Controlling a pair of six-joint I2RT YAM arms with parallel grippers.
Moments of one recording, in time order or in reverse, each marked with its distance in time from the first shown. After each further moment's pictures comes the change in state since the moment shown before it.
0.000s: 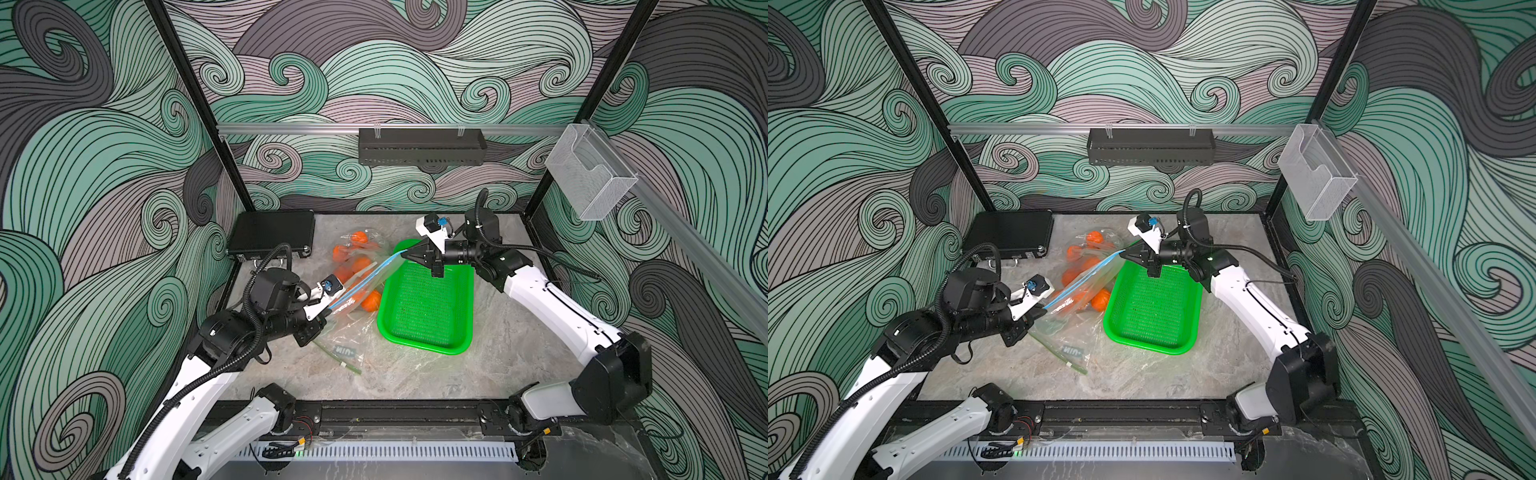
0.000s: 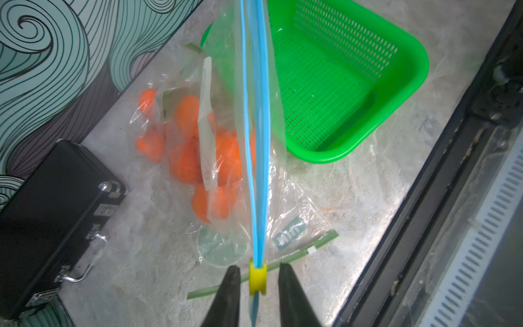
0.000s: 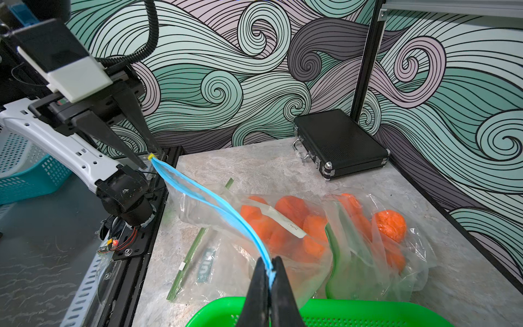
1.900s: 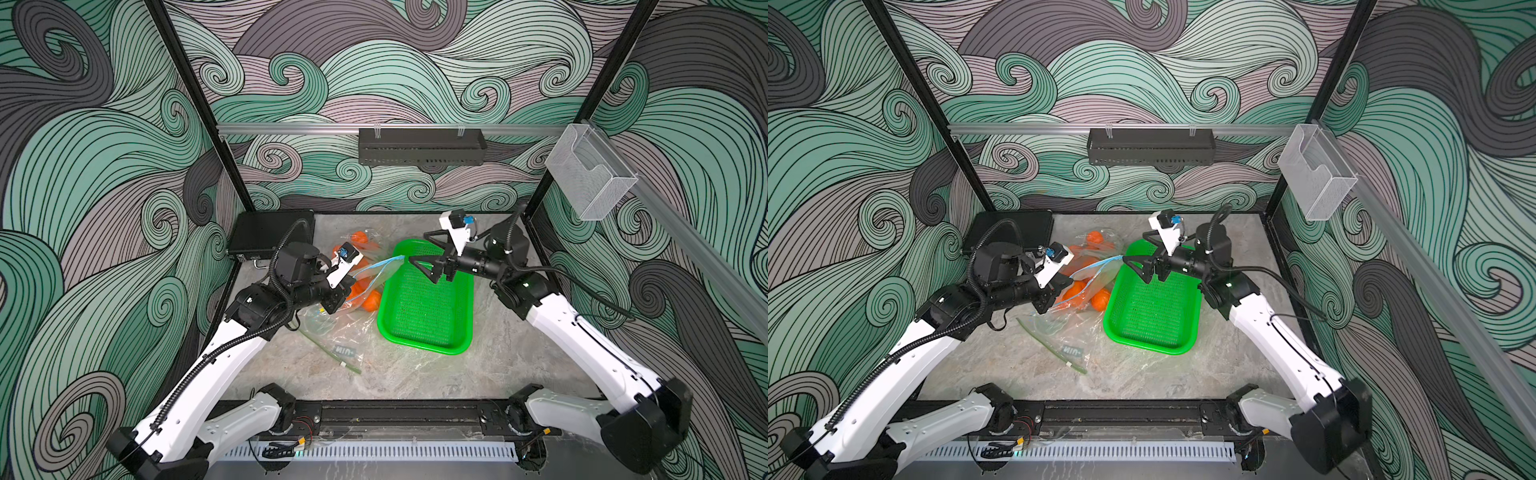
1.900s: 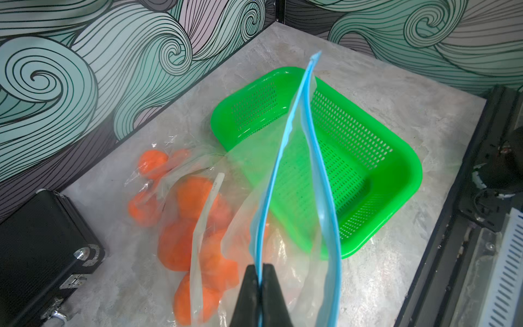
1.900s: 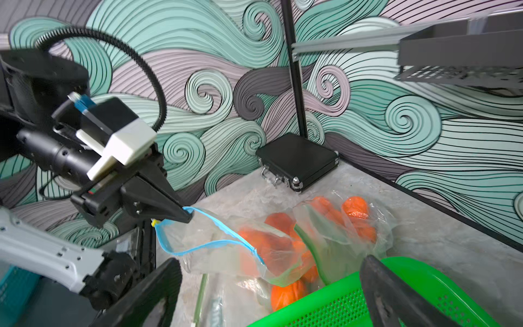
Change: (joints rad) left arm 0.000 0.178 -0.004 0.375 0.096 -0.179; right arm 0.015 -0.341 -0.260 0.246 0.319 0.517
